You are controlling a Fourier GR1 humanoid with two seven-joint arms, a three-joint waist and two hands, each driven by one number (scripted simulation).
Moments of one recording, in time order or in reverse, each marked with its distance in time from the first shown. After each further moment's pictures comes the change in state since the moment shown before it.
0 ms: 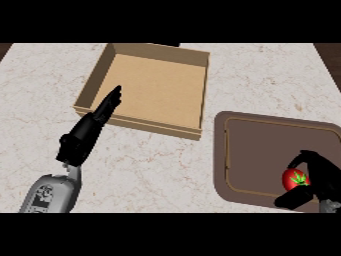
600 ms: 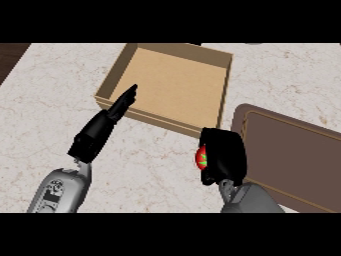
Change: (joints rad) left arm -0.048 -0.022 -0.045 0.011 0.000 -0.045 0.006; right arm -0.356 0.290 0.437 0.019 0.318 0.030 0.134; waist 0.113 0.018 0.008
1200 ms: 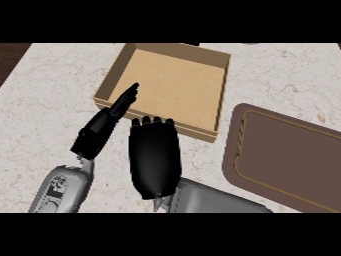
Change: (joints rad) left arm -0.022 -0.009 0.009 0.033 -0.003 0.004 0.003; right arm -0.479 0.078 0.334 0.064 -0.043 -0.071 0.272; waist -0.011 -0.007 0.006
